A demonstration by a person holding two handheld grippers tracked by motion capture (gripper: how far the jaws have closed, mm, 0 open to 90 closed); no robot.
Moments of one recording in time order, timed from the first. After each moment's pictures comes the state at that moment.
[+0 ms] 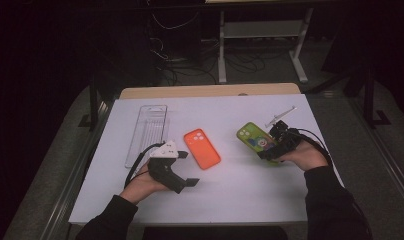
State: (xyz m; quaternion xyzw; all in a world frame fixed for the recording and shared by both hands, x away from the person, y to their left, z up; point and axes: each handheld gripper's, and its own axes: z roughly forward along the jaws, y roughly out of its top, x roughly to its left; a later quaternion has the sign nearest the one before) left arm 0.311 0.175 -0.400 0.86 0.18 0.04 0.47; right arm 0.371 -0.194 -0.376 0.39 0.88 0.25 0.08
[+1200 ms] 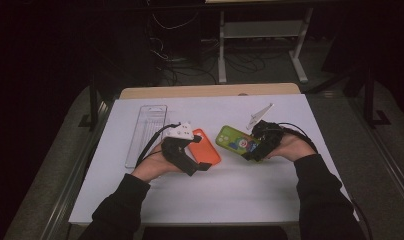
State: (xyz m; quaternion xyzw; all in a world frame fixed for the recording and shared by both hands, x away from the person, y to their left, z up) left arm 0.350 0.132 -0.366 0.88 0.14 0.03 0.46; right arm 0.383 -0.153 -0.372 0.22 0.94 0.27 0.06
